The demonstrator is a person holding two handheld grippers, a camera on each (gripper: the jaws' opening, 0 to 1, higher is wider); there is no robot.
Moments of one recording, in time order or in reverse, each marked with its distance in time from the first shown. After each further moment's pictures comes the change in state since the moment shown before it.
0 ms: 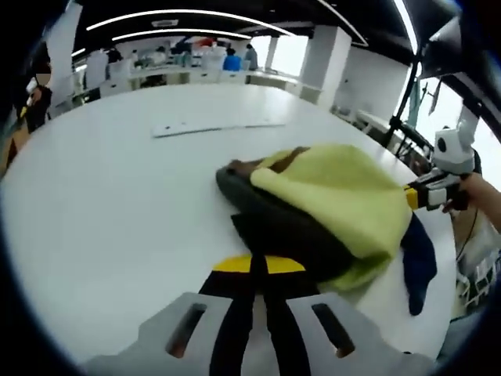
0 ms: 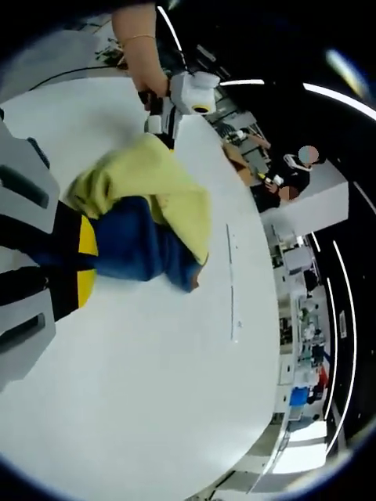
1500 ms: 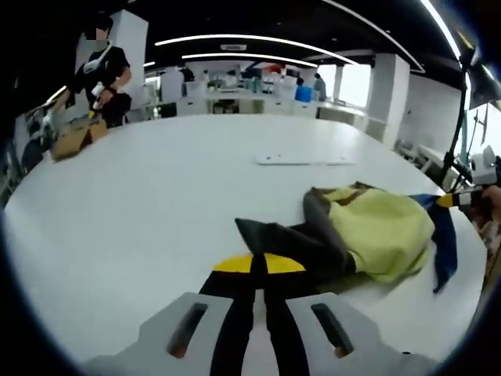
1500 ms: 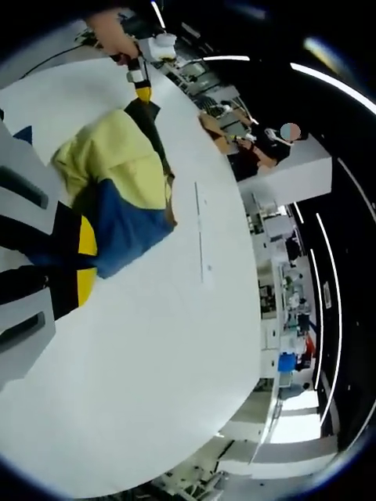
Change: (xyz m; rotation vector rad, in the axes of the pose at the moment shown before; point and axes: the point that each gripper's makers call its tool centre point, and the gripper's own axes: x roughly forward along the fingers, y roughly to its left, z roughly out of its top) left arm -0.098 0.071 0.003 -0.090 -0.155 0.379; right arm -0.041 -0.061 0.034 0.057 -0.087 -0.171
